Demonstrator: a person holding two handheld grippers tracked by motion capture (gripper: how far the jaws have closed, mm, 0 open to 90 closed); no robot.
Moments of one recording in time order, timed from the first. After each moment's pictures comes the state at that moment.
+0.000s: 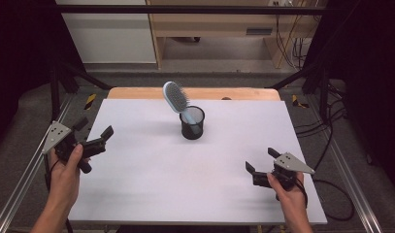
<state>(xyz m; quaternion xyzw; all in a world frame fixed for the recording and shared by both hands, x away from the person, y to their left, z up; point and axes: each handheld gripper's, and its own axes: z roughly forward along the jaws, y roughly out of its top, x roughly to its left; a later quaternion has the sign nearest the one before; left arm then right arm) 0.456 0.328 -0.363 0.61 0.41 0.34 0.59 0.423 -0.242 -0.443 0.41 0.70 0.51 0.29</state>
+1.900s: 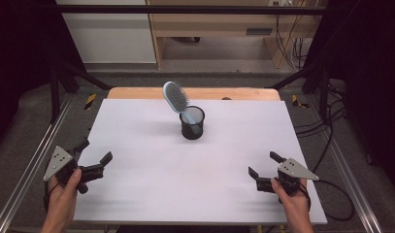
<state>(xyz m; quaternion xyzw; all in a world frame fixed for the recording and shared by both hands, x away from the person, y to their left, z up) 0.427 0.342 -0.424 0.64 0.38 0.33 0.58 0.418 -0.253 -0.460 0.38 0.70 0.53 0.29</state>
